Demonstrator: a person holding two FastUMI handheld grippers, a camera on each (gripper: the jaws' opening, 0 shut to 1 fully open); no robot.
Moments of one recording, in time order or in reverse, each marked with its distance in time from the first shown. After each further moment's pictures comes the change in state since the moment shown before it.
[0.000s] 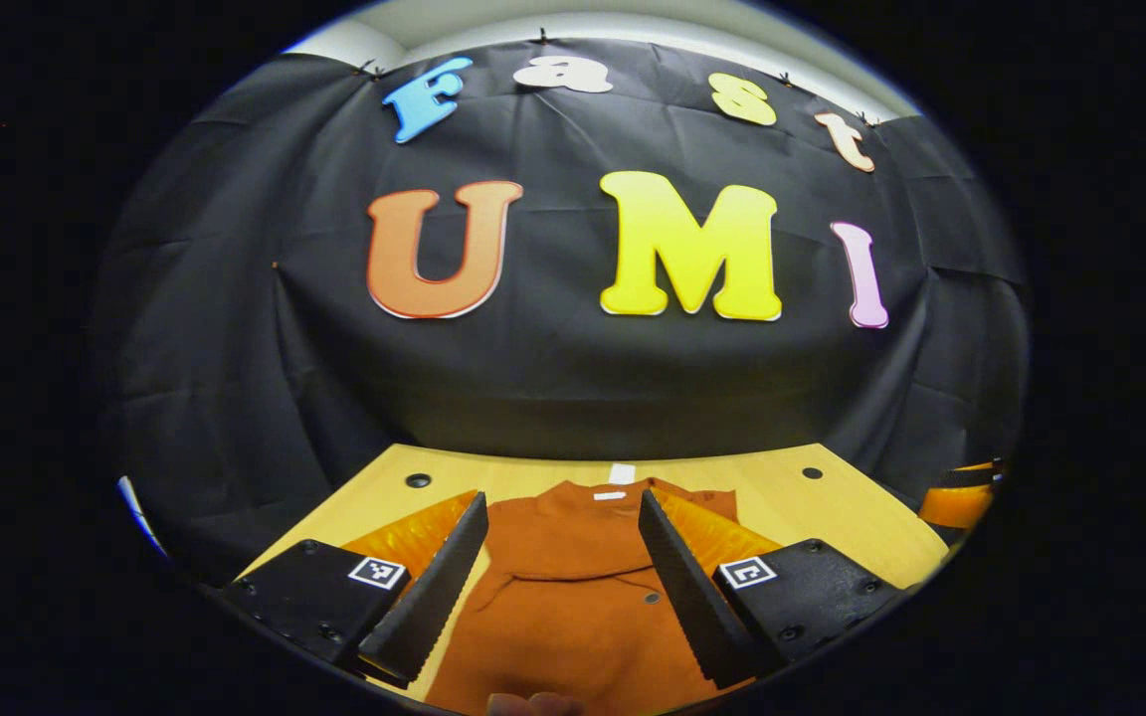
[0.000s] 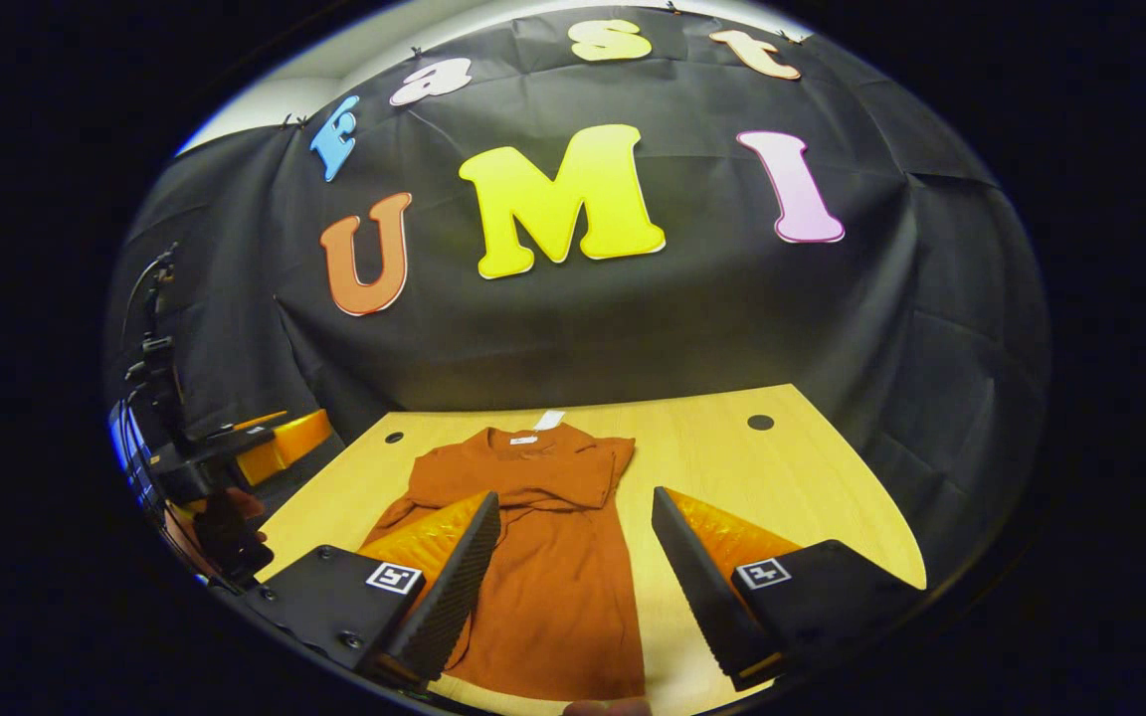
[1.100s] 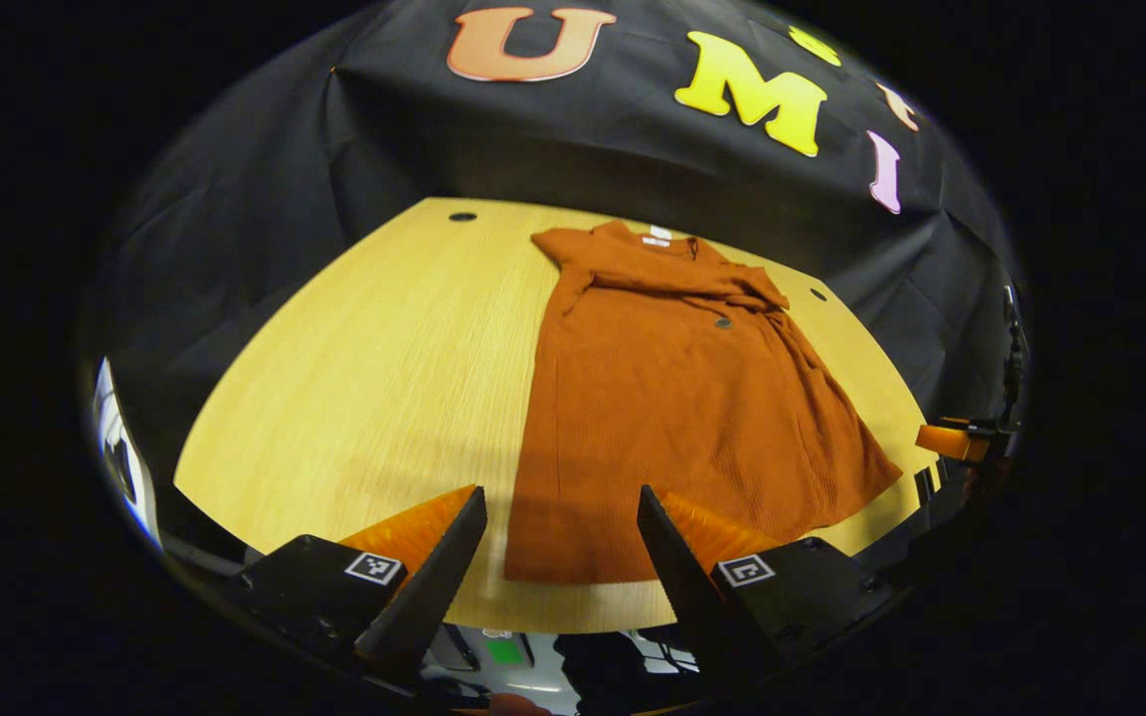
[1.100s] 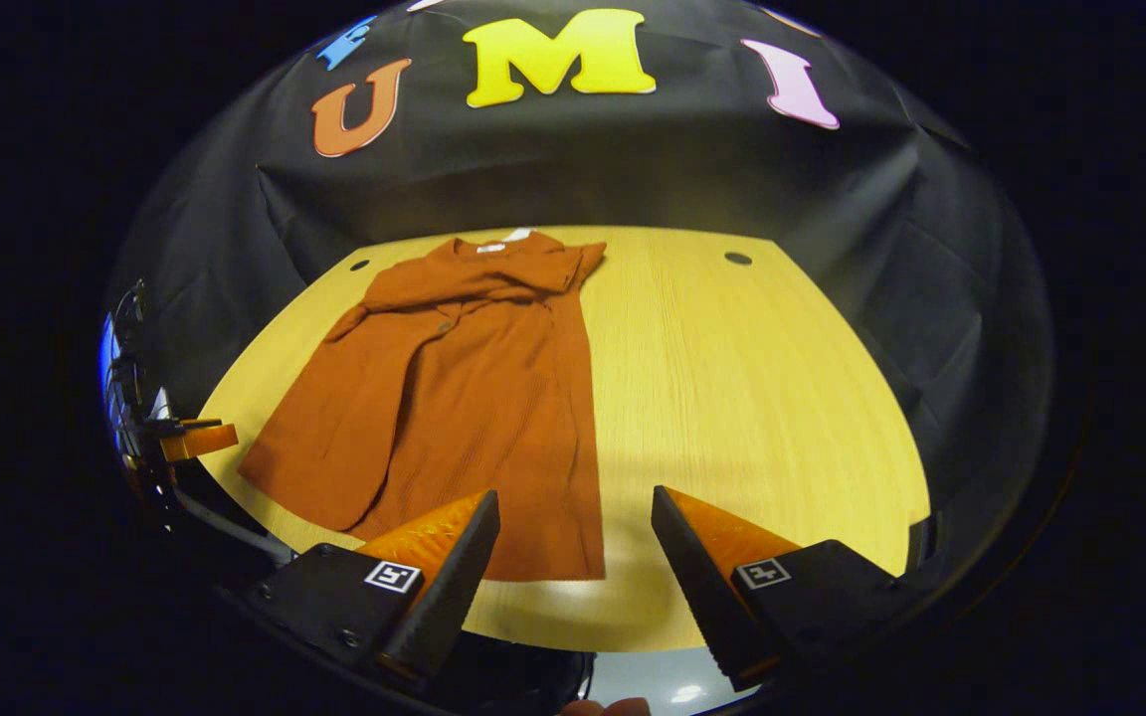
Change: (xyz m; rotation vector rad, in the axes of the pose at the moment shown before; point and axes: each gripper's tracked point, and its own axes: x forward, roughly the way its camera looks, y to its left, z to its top) left arm -0.128 0.093 -0.262 -0.181 0.665 -0.125; right arm -0.042 -0.057 -0.204 -0.043 0.452 -0.120
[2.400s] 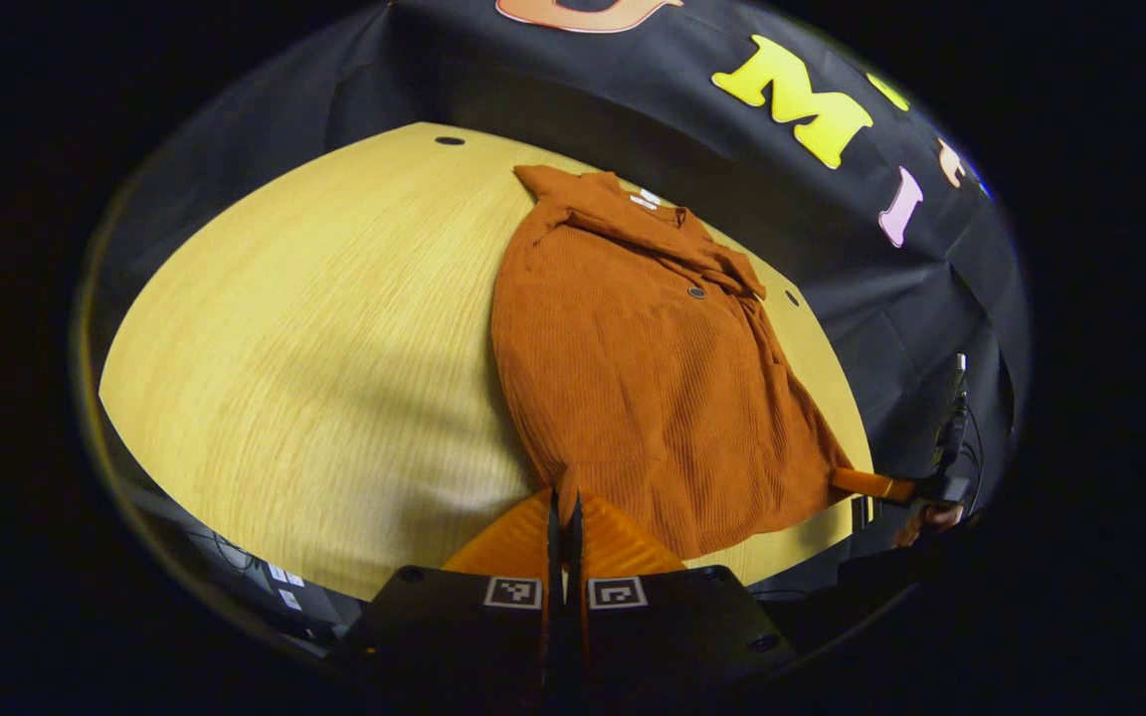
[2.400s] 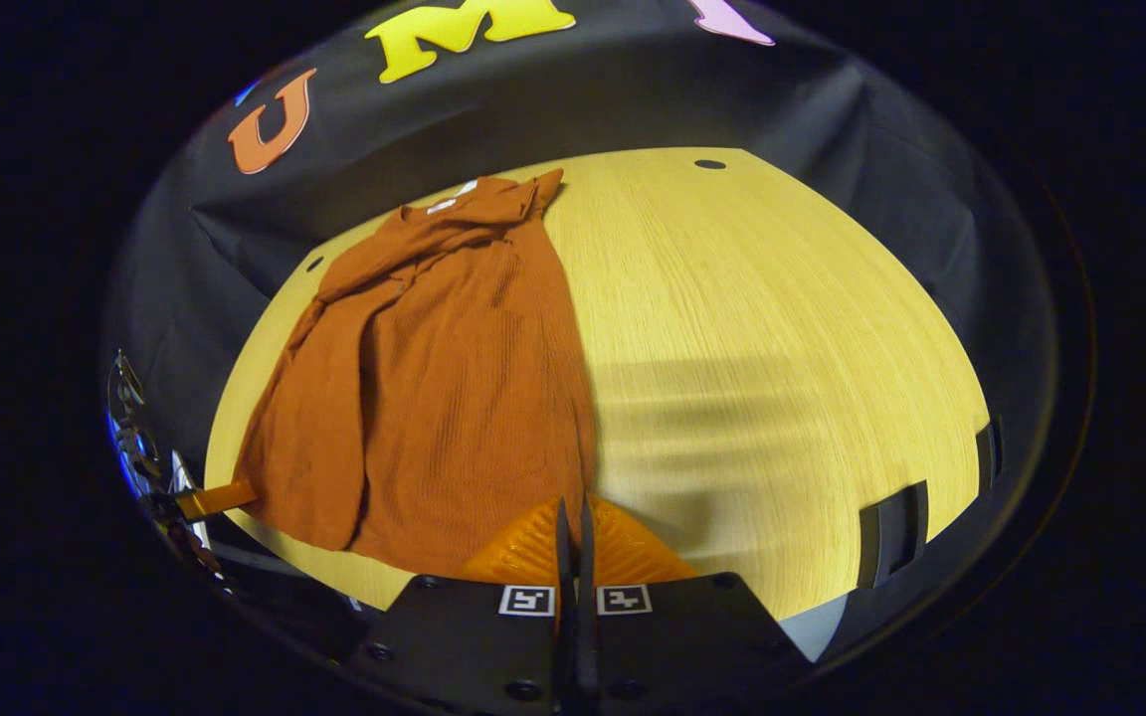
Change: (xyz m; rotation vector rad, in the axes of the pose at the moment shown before) left arm 0.006 -0.047 -0.006 -0.128 0.086 -0.150; right arm 0.031 0.010 -0.012 0.212 0.119 0.001
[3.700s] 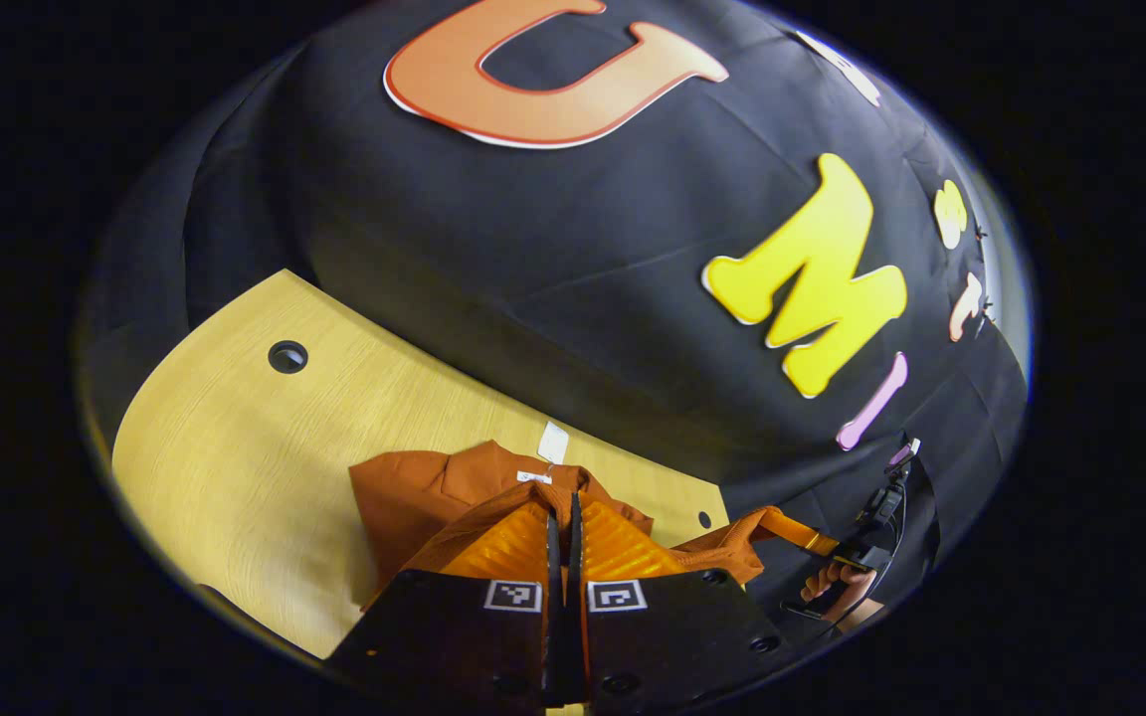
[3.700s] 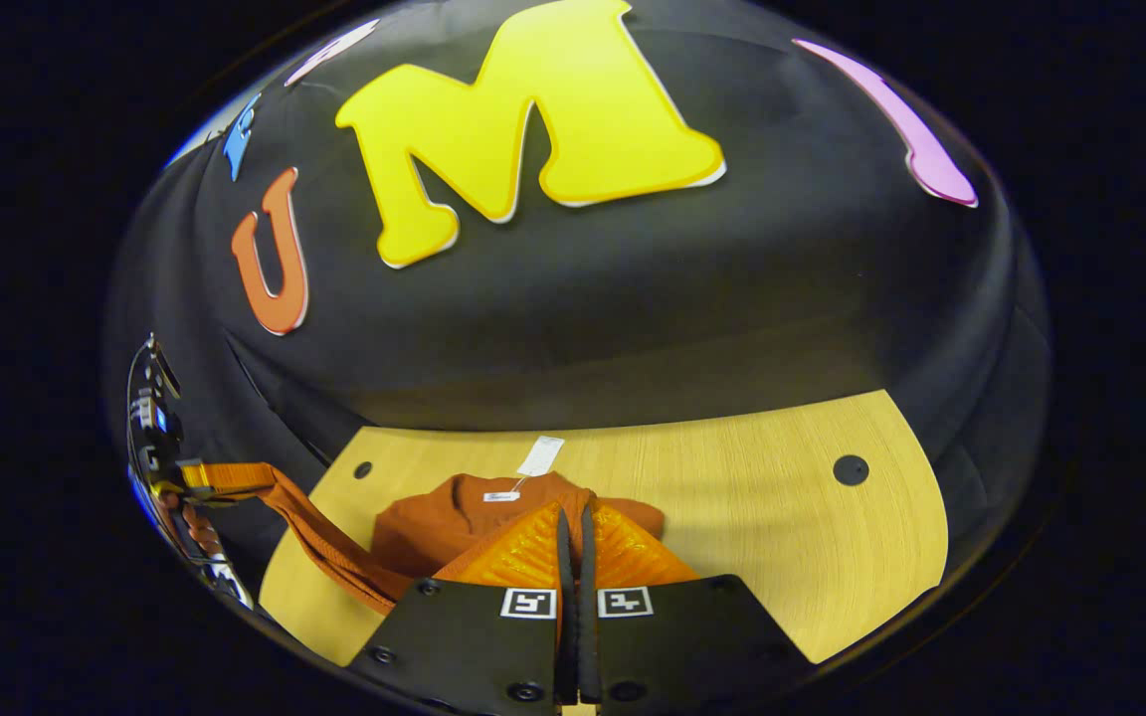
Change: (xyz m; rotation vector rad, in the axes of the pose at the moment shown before) left arm 0.097 -0.089 0.408 -0.124 -0.257 -0.209; right arm 0.098 0.118 0.423 -0.163 -0.325 0.209
